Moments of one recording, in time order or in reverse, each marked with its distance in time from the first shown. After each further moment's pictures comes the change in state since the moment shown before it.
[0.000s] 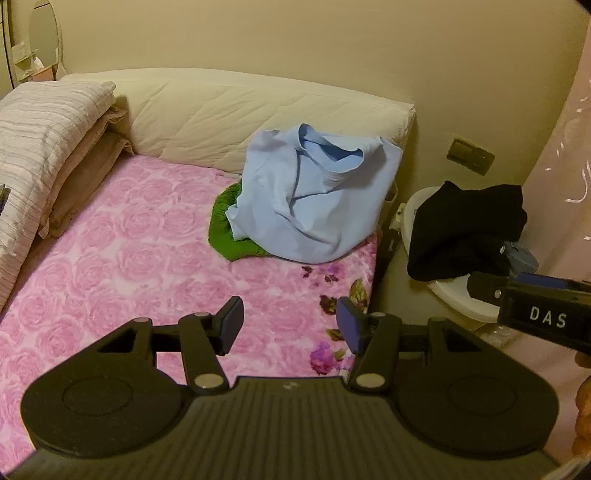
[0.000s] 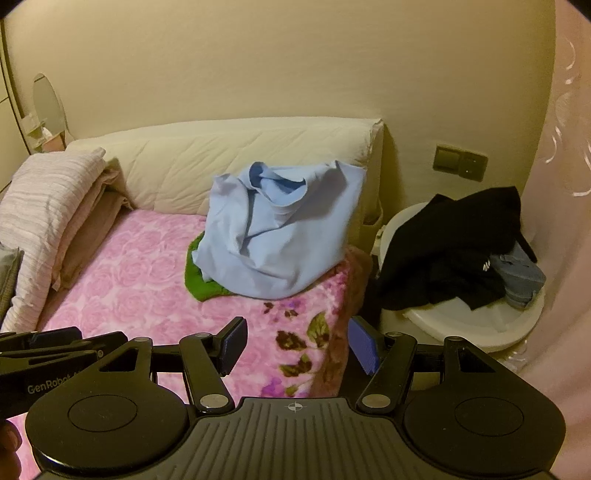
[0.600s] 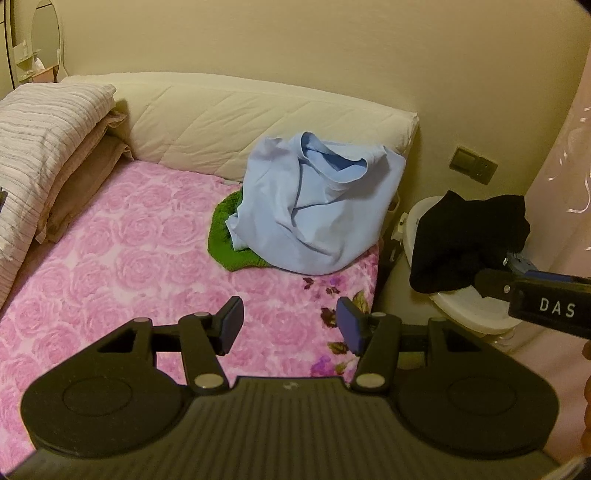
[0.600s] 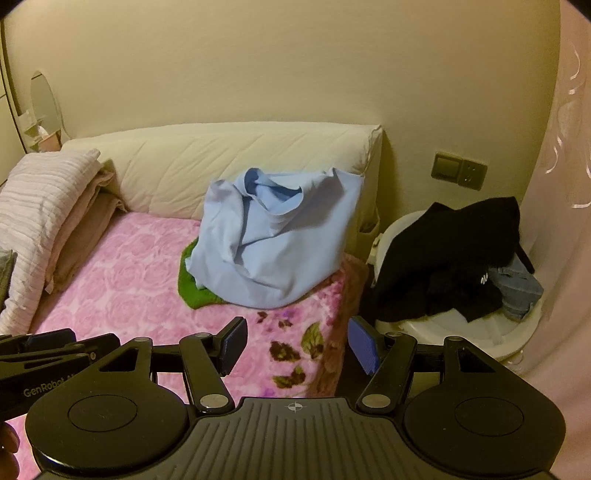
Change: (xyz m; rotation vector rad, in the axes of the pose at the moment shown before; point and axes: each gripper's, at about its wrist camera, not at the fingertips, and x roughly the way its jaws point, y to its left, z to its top) left arm 0.012 0.011 0.013 0.004 -0.017 -0.019; right arm 0.010 0.000 0.018 -0.012 -0.003 -0.018
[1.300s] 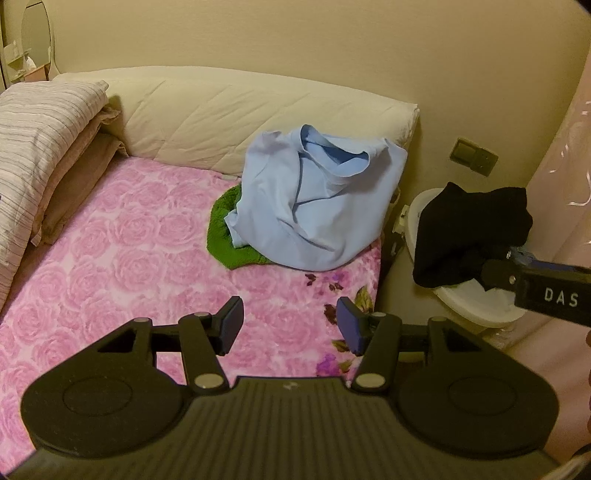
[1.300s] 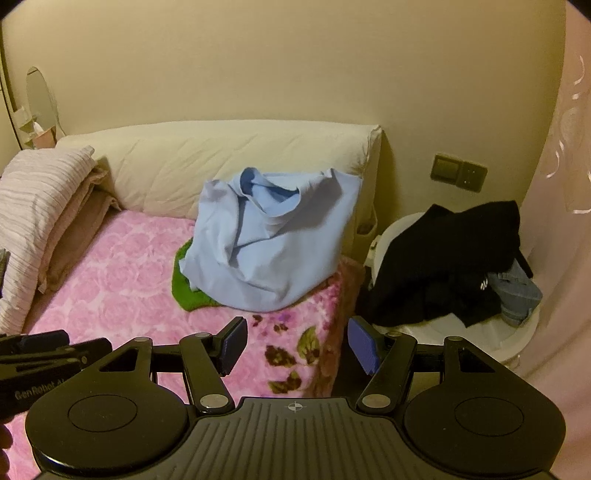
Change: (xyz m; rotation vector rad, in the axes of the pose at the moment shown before) left arm 0.014 0.011 0.011 0.026 0.038 -0.014; right arm 0.016 -0.001 0.010 -0.008 0.018 -0.021
